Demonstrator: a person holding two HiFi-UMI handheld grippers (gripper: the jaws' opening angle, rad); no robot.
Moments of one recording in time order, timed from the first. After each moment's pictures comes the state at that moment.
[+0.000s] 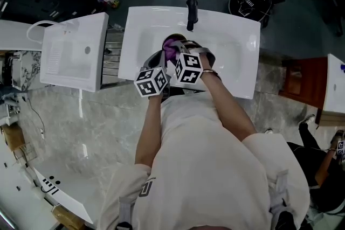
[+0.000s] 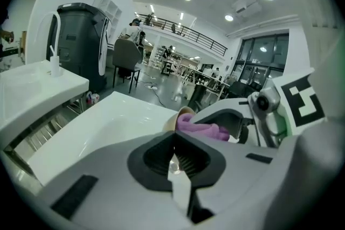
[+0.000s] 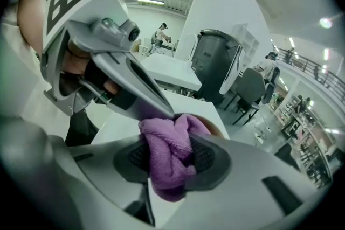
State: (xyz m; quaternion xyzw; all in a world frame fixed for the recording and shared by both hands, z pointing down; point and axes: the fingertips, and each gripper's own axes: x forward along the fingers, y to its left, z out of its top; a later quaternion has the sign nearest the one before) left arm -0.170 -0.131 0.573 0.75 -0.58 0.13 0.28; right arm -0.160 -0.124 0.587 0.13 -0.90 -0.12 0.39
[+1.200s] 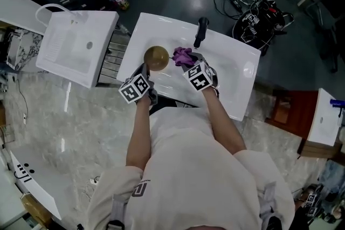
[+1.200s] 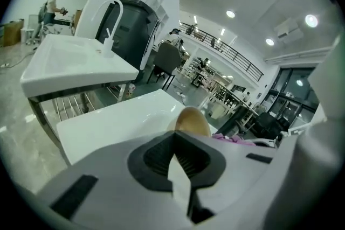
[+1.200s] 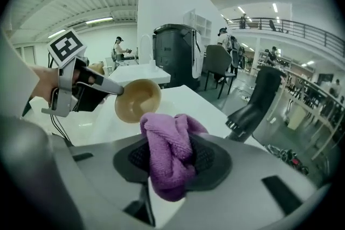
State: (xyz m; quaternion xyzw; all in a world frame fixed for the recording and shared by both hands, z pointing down) left arm -0.274 -0.121 0.607 0.63 -0.68 0.01 0.37; right arm -0.113 -0.171 0.617 0.27 -0.90 0.07 0.33
